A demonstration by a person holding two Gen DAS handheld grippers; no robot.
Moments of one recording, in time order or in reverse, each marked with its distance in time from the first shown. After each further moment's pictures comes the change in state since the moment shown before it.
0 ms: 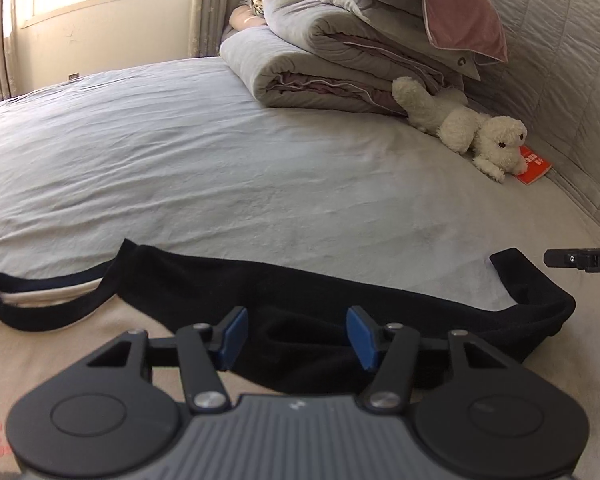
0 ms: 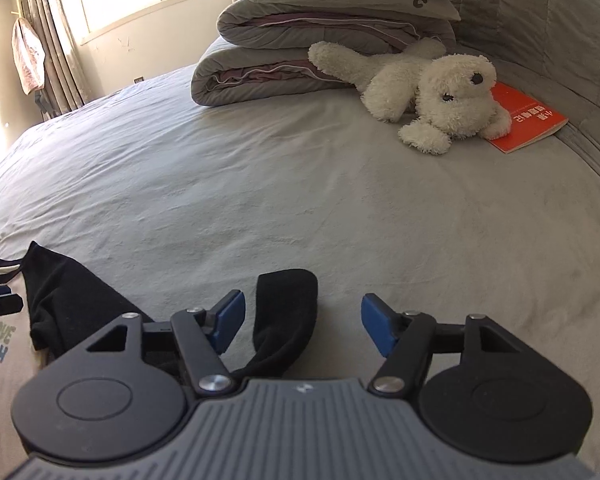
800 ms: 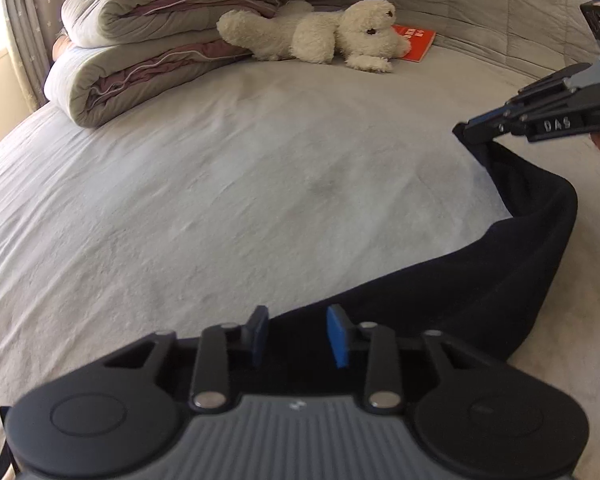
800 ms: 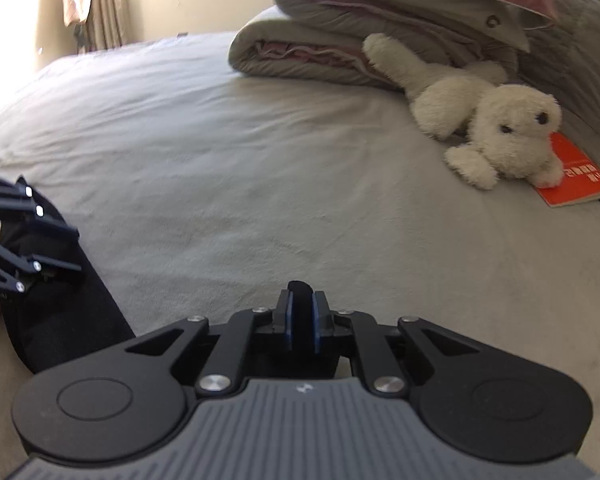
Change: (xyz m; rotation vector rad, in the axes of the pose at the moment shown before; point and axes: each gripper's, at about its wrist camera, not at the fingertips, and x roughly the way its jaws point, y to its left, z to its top) left arm 0.076 -0.063 0.015 0.514 0.107 -0.201; right arm 0.025 -0.003 0.007 -0.183 -0.009 0.025
